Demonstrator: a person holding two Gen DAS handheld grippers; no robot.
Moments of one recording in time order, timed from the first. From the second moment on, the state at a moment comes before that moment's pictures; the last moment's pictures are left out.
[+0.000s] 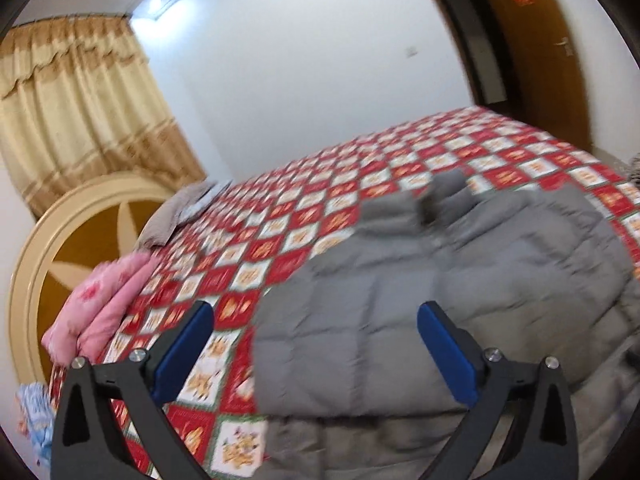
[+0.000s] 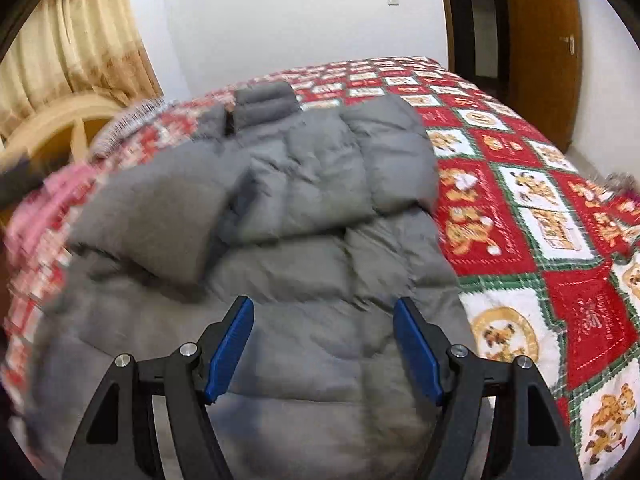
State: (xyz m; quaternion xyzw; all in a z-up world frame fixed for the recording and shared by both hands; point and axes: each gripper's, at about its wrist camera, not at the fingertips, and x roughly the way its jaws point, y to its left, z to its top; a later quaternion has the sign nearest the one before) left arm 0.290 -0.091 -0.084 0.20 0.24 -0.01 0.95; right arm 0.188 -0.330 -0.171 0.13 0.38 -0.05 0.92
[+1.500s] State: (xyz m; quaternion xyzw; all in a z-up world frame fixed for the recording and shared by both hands) left arm 0.373 -0.072 -0.163 0.12 0.36 -0.01 0.92; right arm 0.309 -0.269 -0.145 0.11 0.36 -0.04 0.93
